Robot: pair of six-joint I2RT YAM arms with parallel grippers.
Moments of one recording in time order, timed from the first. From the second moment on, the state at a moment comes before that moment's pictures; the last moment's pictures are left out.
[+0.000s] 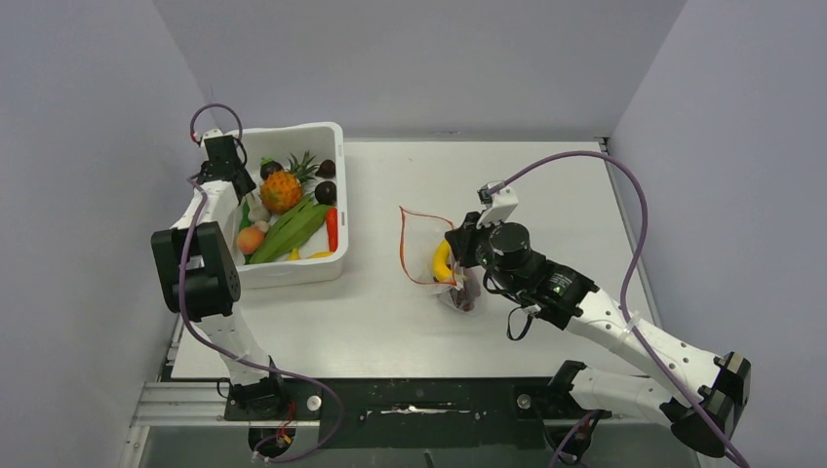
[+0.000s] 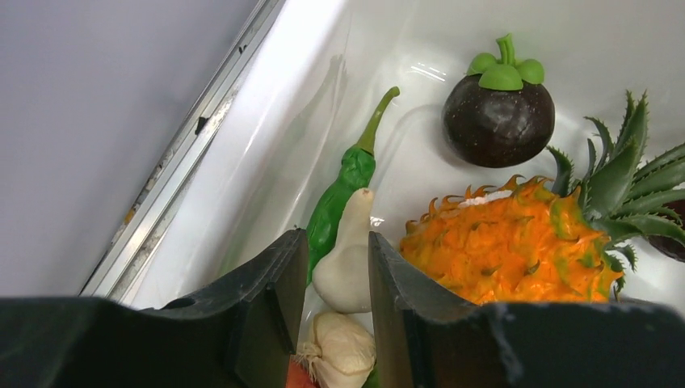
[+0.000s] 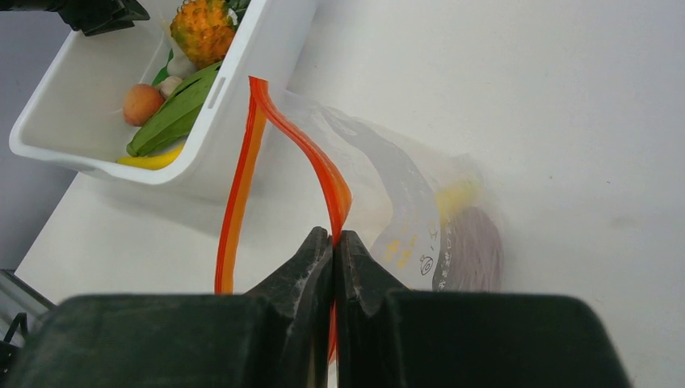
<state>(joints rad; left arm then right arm) 0.19 1.88 1.41 -0.23 -0.29 -0.29 0.86 1.01 0.91 -0.23 0.33 0.43</state>
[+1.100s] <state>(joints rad) 0.20 2.04 1.51 -0.18 -0.25 -0.30 0.86 1.06 0.96 -0.23 0.33 0.44</state>
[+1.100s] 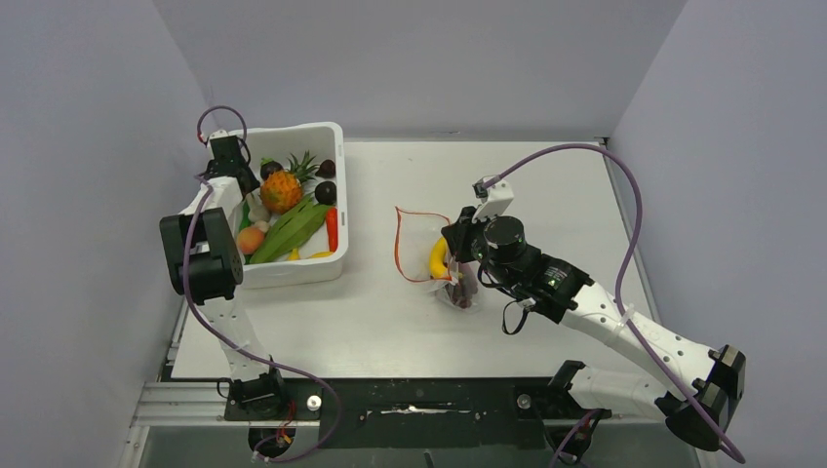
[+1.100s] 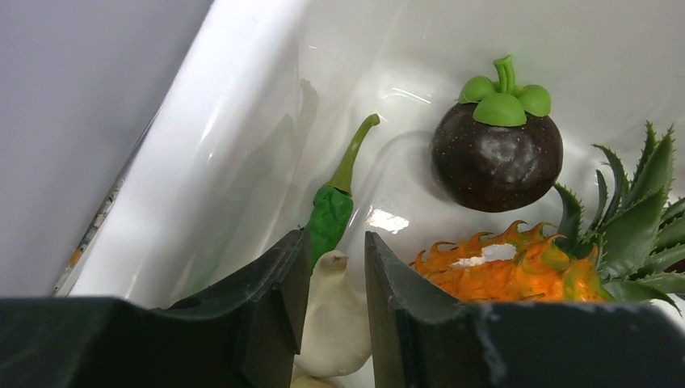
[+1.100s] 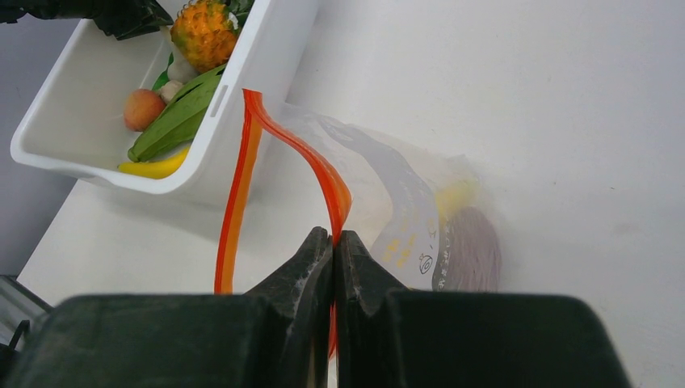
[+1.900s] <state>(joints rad) 0.20 2.01 1.50 -0.19 -0.23 -0.31 0.86 1.03 0.96 -0.24 0.33 0.47</state>
